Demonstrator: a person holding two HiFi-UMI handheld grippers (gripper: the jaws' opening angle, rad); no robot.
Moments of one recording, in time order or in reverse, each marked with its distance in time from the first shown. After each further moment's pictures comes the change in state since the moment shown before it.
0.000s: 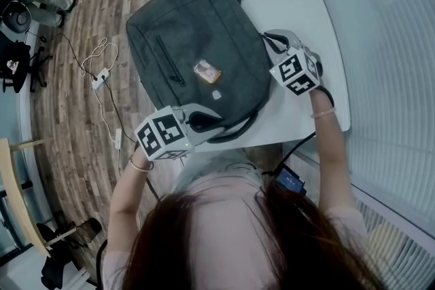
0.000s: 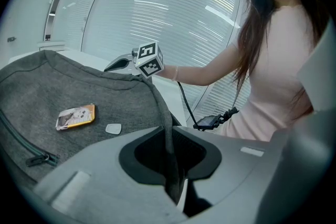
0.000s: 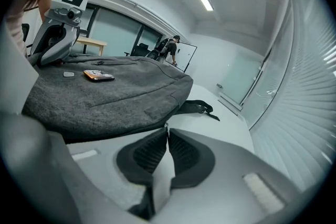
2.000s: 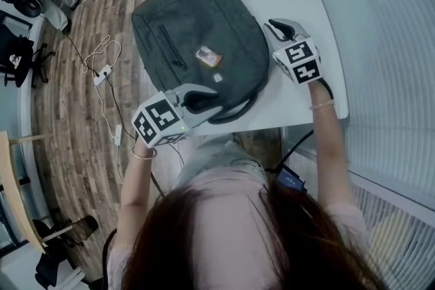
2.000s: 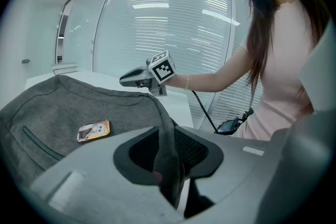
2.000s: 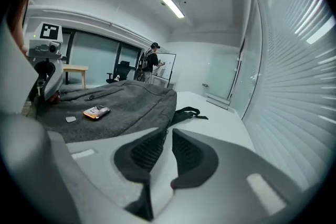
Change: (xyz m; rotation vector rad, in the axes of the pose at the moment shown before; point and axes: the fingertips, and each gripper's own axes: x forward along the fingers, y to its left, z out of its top) left arm -0.019 -0.004 0.017 0.081 -0.116 0.168; right arm -0.042 -0.009 0.025 0.273 -0.116 -0.077
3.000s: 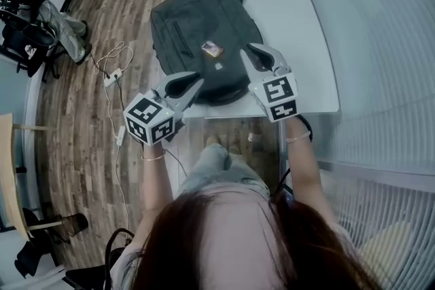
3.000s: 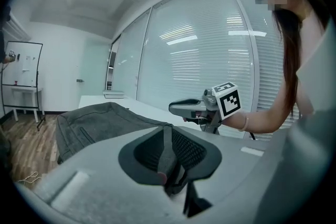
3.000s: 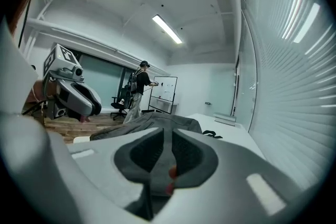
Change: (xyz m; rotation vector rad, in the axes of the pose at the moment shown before) left arm -0.077 -0.016 0.039 -0.121 -0.341 0.483; right arm -0.110 0.116 0.067 0.075 -0.256 0.017
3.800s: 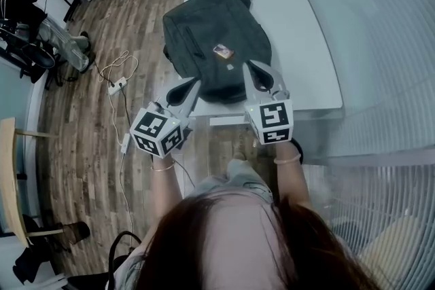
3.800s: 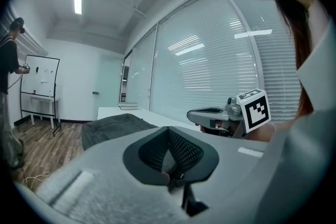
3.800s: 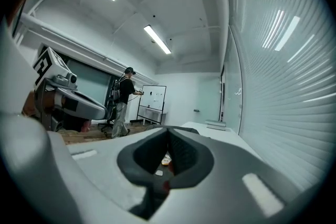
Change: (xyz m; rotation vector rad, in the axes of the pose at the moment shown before) left arm -0.067 -0.003 0.019 0.010 -0.123 0.160; right arm -0.045 0.064 0.041 0.056 -0.101 -0.158
